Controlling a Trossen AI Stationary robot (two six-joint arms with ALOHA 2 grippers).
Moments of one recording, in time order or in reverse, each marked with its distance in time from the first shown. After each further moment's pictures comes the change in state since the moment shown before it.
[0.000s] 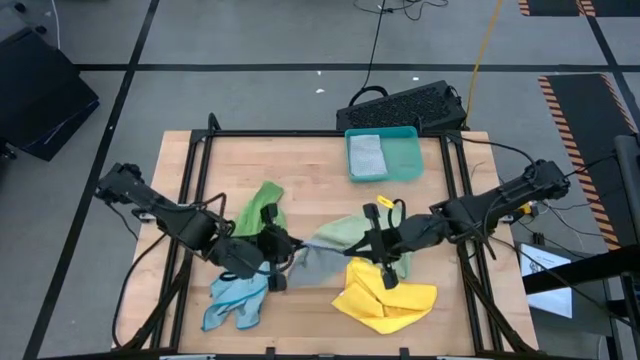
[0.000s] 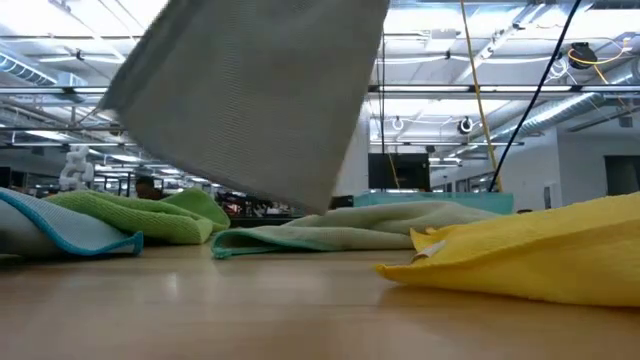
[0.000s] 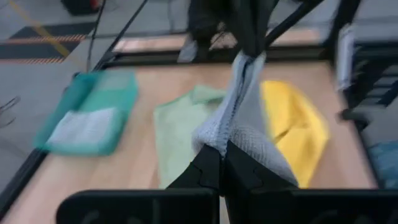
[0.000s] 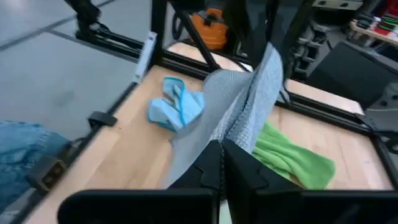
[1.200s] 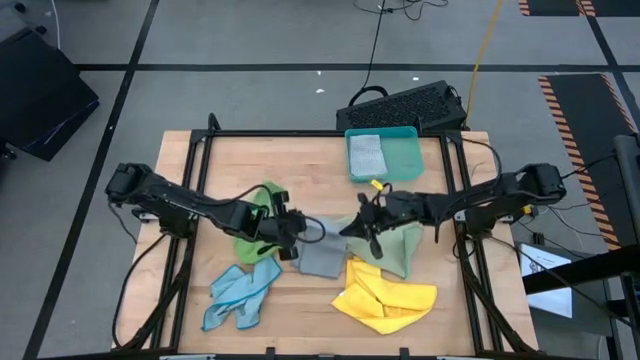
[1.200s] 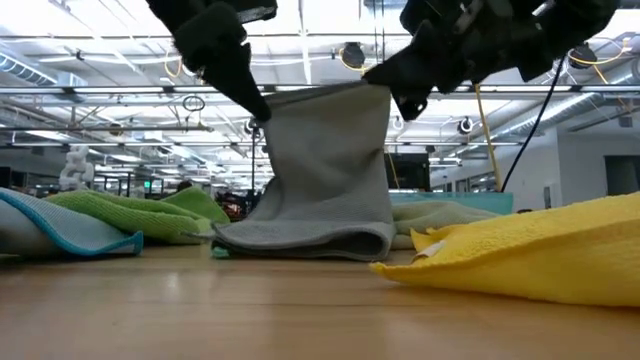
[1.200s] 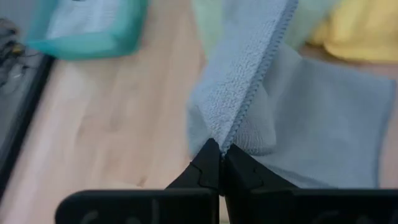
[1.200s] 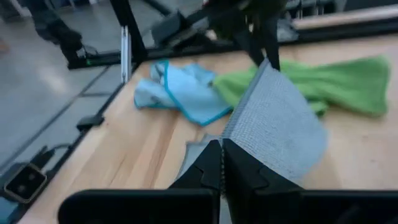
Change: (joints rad) left arm 0.268 0.060 -0.386 0.075 0.174 0.100; right arm -0.325 0.048 -0.661 0.819 -0.396 0.272
